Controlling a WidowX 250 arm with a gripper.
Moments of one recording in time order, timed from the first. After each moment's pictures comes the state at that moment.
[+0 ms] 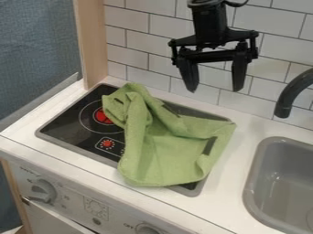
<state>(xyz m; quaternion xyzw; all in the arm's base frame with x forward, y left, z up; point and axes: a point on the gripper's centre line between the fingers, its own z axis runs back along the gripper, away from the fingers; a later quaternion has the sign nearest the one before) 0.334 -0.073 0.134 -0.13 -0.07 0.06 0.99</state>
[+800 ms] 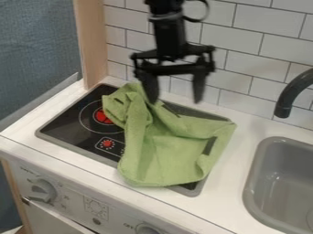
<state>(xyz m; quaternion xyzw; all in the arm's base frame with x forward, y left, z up) 0.309 -0.014 0.120 -0.10 -0.05 0.14 0.98</state>
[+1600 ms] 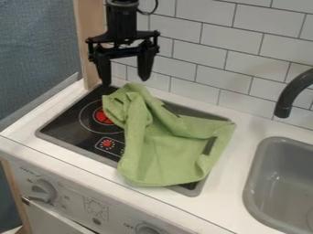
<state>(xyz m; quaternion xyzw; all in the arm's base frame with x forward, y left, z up) 0.336 0.068 0.106 0.02 -0.03 0.44 0.90</state>
